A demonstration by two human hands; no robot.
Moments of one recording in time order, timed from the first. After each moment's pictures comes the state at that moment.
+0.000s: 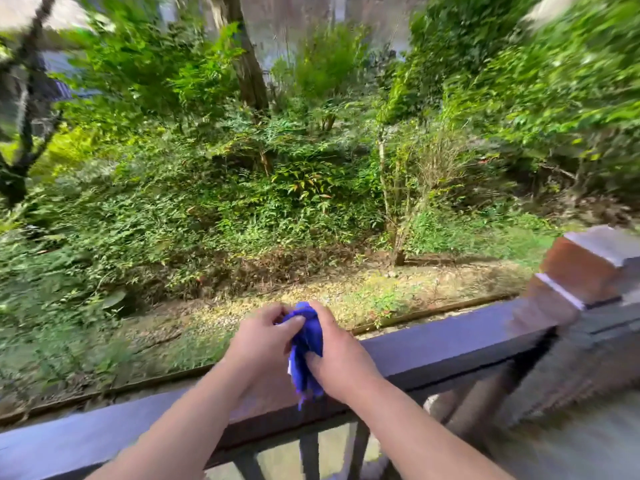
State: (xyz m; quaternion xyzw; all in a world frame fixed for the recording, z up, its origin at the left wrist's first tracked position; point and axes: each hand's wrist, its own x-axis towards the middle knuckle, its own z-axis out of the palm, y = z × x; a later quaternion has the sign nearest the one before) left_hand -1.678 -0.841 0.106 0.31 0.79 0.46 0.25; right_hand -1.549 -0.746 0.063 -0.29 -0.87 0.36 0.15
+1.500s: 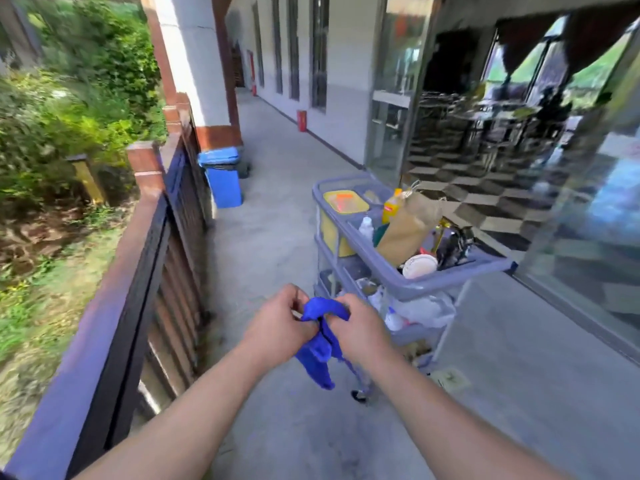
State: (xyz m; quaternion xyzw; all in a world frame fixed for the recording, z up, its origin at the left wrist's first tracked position) left_hand -0.981 -0.364 0.126 0.87 0.25 0.15 0.40; right_hand -0.879 -0.497 0.101 -0.84 -0.27 0.12 0.46
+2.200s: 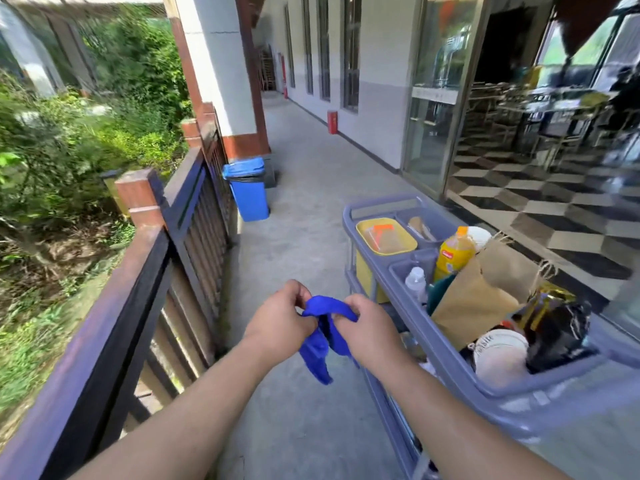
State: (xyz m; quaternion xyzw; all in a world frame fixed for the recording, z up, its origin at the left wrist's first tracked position) left_hand -0.710 -0.132 0.133 0.86 0.30 0.16 0.38; right_hand -0.599 -0.269 0.098 -0.81 -0.29 0.15 0.49
